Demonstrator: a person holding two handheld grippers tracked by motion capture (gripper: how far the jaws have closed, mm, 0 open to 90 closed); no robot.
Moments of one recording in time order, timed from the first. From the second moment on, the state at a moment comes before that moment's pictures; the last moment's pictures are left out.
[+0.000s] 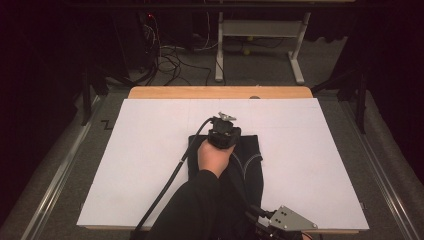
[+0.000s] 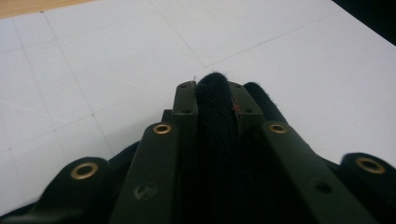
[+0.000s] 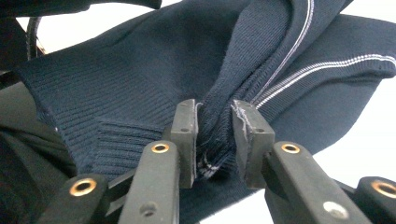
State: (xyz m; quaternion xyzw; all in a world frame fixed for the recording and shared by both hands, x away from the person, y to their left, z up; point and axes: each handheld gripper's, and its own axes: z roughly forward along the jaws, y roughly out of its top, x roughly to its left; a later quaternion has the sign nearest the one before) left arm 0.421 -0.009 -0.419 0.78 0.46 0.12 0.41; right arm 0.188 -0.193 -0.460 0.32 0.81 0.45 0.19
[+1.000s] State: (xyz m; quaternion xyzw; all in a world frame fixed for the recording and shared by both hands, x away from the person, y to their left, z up) left arm 0.397 0.040 -0.411 0.77 0.41 0.14 0.47; right arm 0.194 -0.209 -0.442 0.34 0.77 0.49 0.22
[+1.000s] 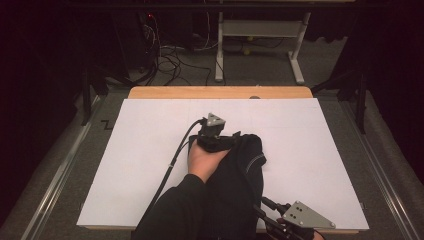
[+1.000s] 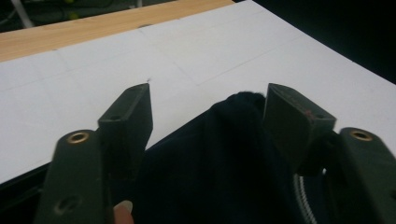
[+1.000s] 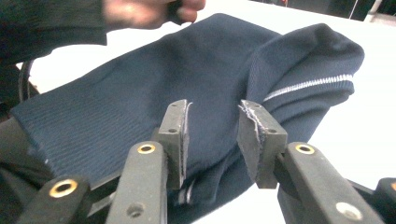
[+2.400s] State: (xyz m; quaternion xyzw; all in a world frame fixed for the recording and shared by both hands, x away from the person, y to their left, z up) left arm 0.283 0.254 -0.466 0.73 0.46 0.18 0.48; right arm 0.346 -0.176 -0.454 0.39 0.82 0.32 0.26
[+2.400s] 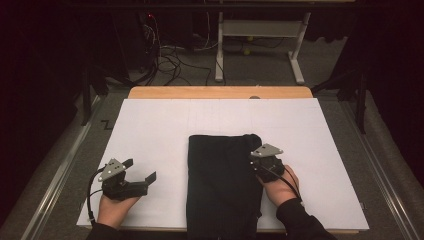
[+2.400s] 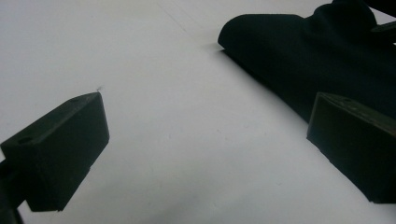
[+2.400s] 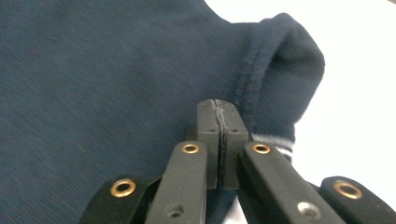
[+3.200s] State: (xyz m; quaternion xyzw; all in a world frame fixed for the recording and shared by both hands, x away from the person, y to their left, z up) left arm 0.290 0.235 -0.461 0.74 0.42 0.18 0.50; right arm 0.305 -0.277 -0.455 0.41 0.73 0.49 0.26
